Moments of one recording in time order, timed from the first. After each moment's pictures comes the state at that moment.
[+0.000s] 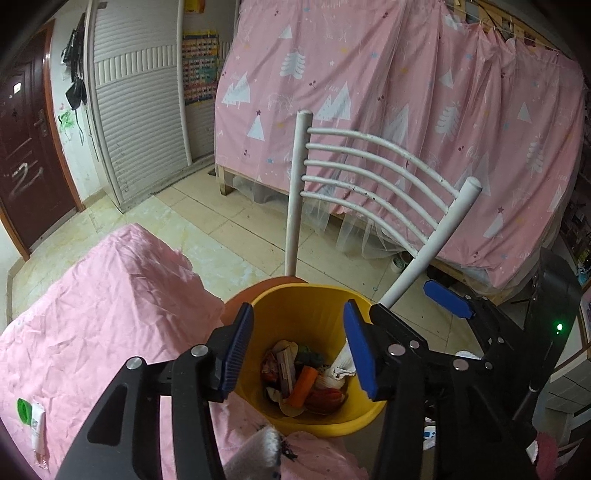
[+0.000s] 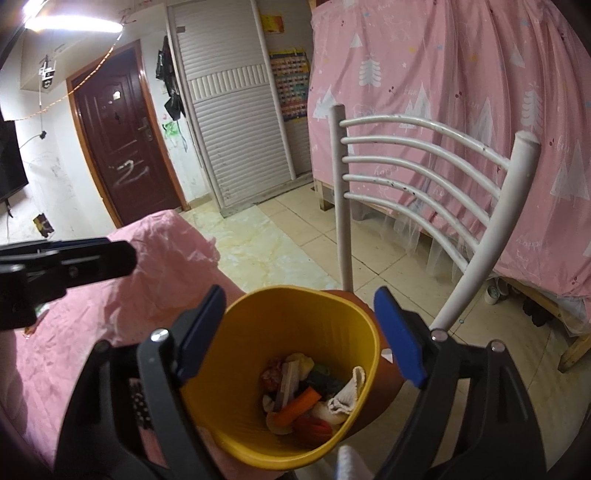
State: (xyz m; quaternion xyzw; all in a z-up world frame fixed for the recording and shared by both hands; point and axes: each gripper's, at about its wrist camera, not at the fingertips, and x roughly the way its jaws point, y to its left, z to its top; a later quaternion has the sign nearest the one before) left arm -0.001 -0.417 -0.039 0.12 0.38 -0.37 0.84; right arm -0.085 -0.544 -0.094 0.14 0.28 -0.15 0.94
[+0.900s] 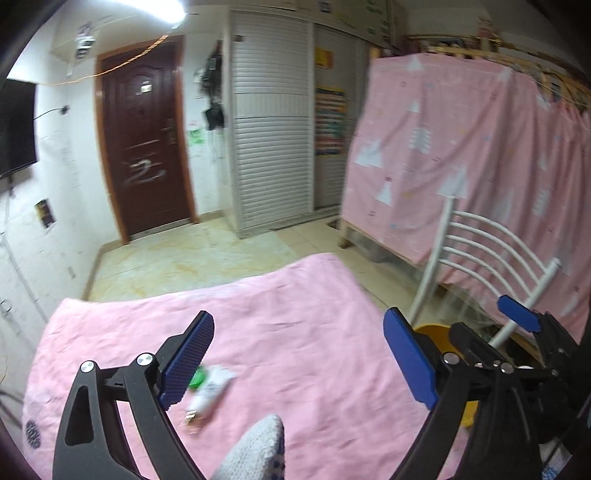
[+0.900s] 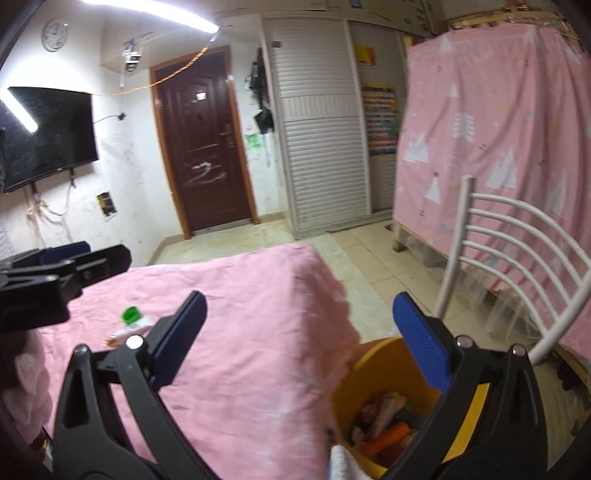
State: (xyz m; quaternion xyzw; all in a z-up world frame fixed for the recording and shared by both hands) left arm -0.001 -0.210 0.019 0.05 0.28 -0.15 0.95; right arm -0.051 -0.391 -0.022 0.08 0.22 -0.02 0.97
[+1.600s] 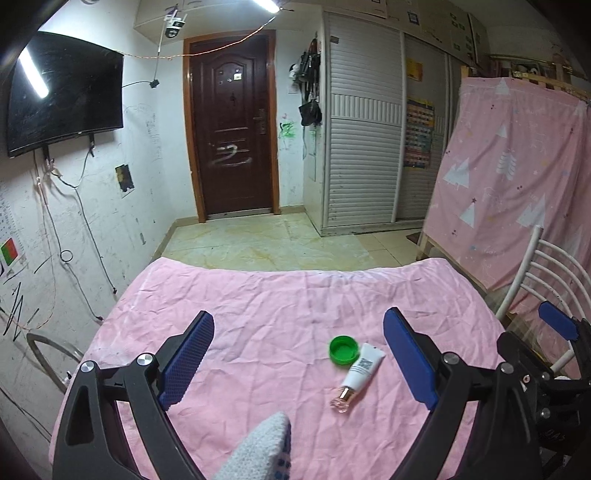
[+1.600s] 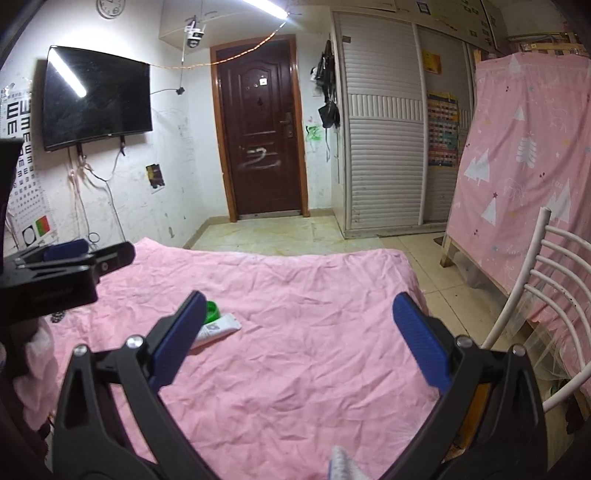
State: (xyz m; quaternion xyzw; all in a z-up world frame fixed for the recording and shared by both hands) left arm -0.002 -0.085 0.009 0.01 0.28 0.00 0.96; right arm -0.026 -0.293 -0.018 0.03 0.23 0.08 0.97
